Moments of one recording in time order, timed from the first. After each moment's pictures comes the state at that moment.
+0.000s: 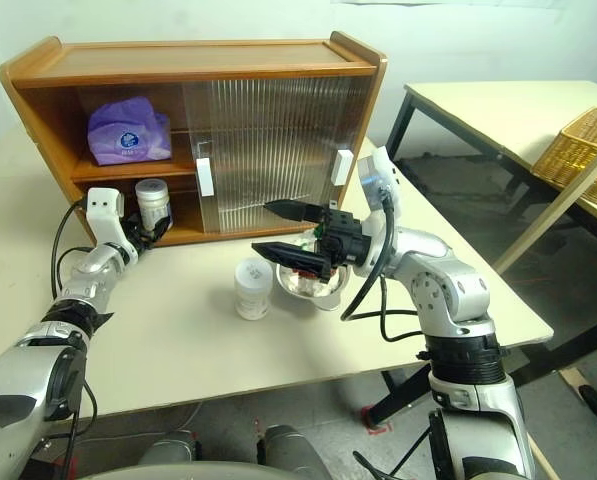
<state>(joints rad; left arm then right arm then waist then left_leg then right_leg) -0.77 0.28 0.15 1.12 -0.11 -0.19 -0.36 -0.46 -0.55 -0.05 -0.11 0.71 0.54 1.15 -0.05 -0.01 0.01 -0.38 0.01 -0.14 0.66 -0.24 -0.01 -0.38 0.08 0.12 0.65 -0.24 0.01</state>
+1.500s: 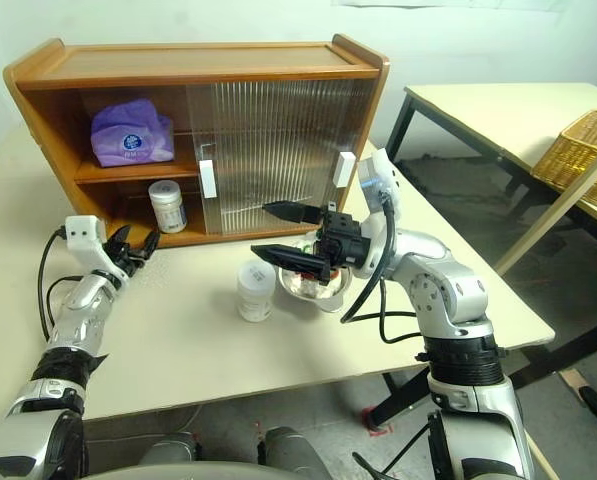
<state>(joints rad) -0.45 0.24 0.20 0.66 -0.19 -0.14 -0.34 -0.46 -0.55 -0.04 -0.11 0.71 0.53 1.17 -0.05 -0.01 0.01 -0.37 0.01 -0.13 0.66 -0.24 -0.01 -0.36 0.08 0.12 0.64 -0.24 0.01</state>
